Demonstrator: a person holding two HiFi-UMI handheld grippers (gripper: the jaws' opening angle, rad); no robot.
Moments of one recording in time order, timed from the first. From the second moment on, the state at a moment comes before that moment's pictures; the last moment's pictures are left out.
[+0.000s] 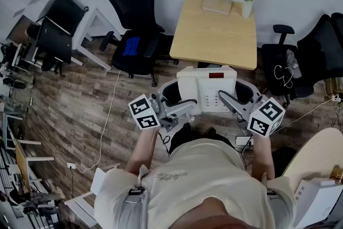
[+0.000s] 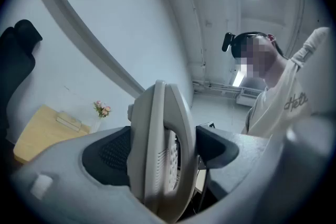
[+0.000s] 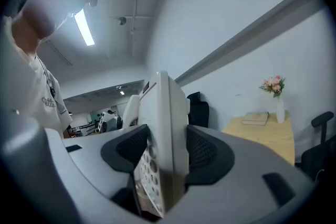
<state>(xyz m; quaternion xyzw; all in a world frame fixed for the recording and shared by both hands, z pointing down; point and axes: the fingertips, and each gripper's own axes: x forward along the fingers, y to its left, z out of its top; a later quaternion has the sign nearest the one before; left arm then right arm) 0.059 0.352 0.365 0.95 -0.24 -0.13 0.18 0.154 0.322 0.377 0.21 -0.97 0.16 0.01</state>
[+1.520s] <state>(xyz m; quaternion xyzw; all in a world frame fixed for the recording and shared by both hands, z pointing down) -0.028 0.237 0.361 0.94 -0.23 -0.17 0.17 0.069 0.208 0.371 0.21 -0.96 0.16 0.04</state>
